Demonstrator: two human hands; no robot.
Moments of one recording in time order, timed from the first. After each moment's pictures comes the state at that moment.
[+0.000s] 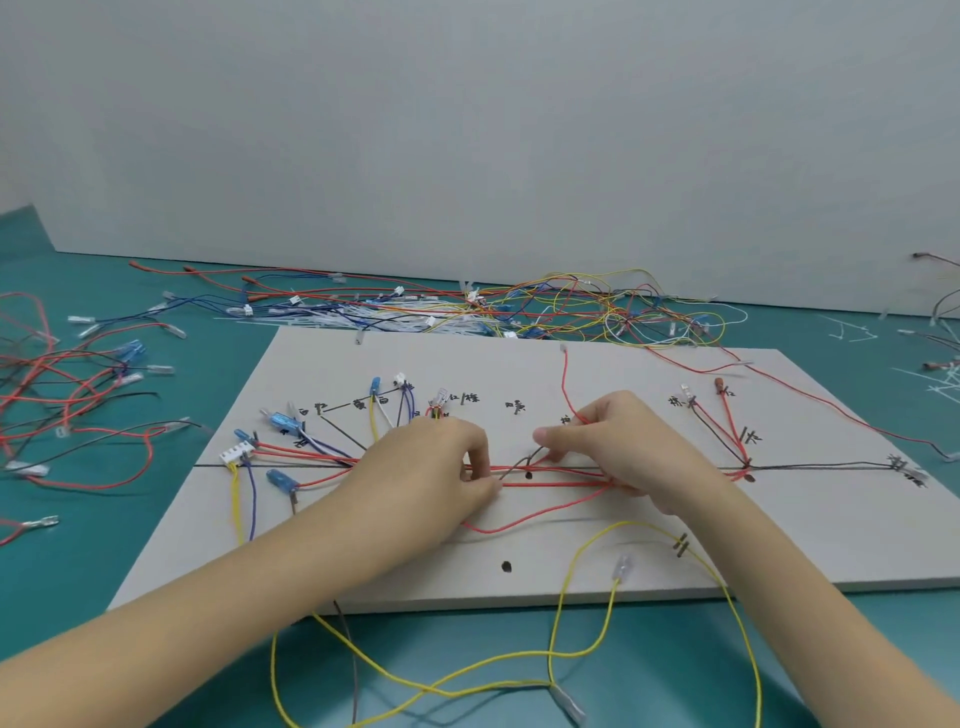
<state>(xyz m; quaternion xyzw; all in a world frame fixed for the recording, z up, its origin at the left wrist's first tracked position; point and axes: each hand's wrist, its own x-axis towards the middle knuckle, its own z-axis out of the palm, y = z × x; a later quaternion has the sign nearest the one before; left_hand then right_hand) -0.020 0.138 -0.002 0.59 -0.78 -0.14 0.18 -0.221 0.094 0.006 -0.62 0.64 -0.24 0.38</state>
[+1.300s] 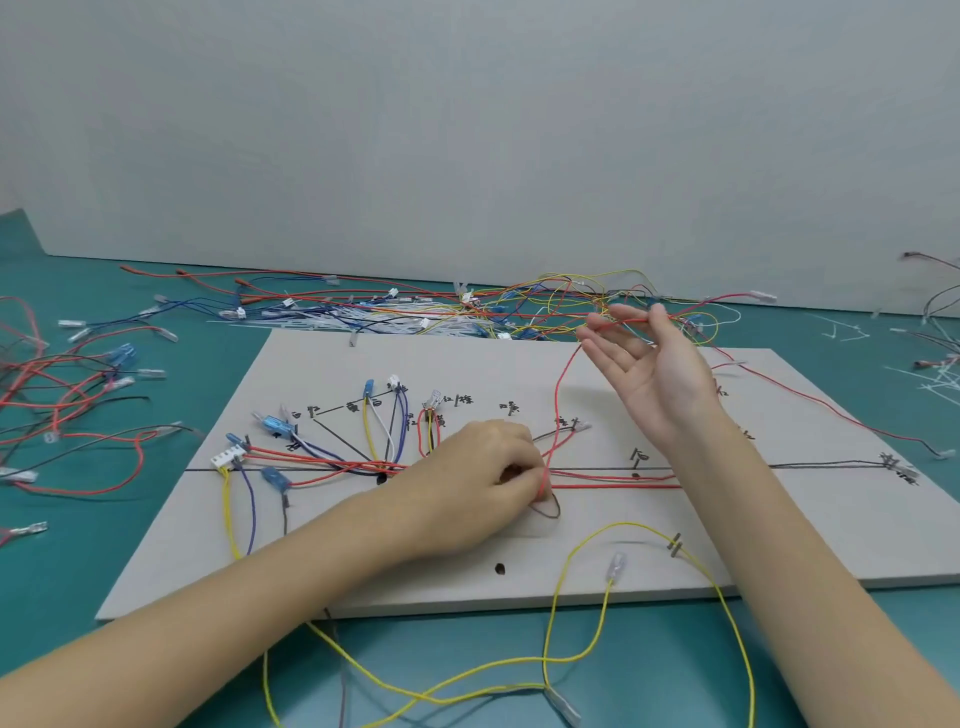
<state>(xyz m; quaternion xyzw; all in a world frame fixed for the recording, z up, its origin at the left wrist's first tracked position) -0.048 0.119 -0.013 0.40 -0.86 -0.23 0.24 -0.243 0.046 0.020 -0.31 0.34 -0.66 0.59</state>
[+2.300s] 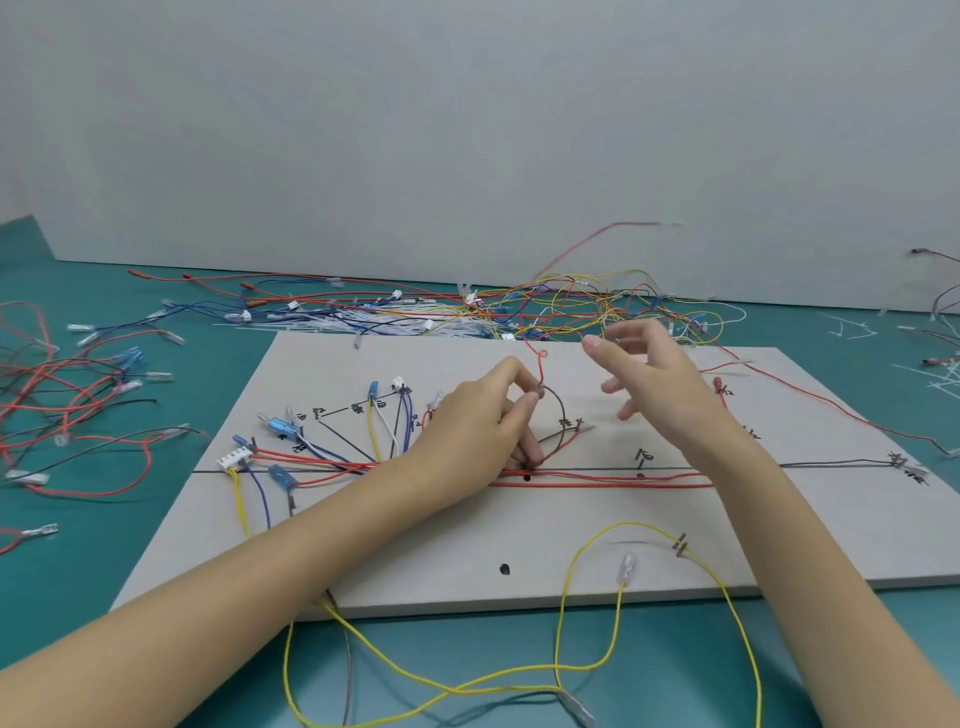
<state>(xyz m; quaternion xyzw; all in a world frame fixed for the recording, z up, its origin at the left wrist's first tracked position) -0.058 0.088 -0.015 0.46 -0.74 -0.33 0.37 -0.246 0.070 0.023 -0.62 0.58 -0.42 0.32</state>
